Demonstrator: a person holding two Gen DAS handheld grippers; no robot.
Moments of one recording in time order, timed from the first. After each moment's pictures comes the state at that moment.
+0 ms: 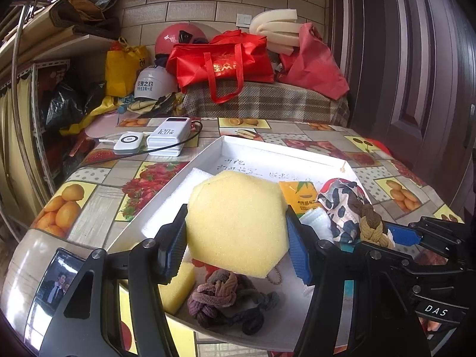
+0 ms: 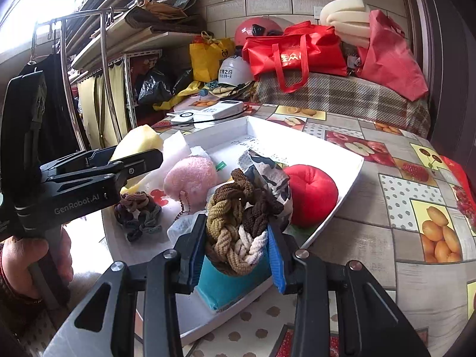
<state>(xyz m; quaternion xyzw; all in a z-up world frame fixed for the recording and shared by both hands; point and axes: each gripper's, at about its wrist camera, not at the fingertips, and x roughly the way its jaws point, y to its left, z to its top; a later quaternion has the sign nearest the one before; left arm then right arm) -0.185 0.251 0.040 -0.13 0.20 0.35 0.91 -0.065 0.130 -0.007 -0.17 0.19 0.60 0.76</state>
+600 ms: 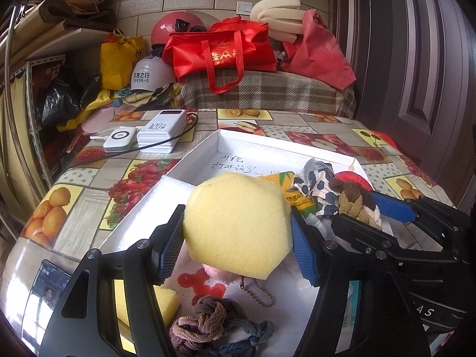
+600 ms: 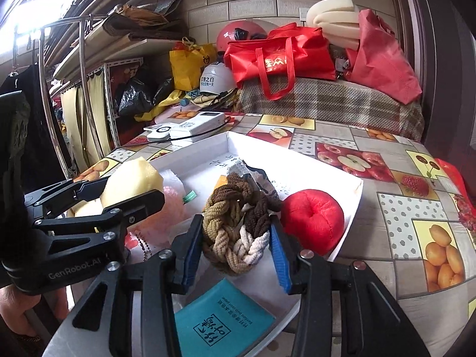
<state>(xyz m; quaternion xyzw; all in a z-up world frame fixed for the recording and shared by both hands) -0.158 0.266 0.037 -0.13 0.22 0.37 0.89 -0.048 0.163 0.001 -0.16 0.18 0.57 0.78</state>
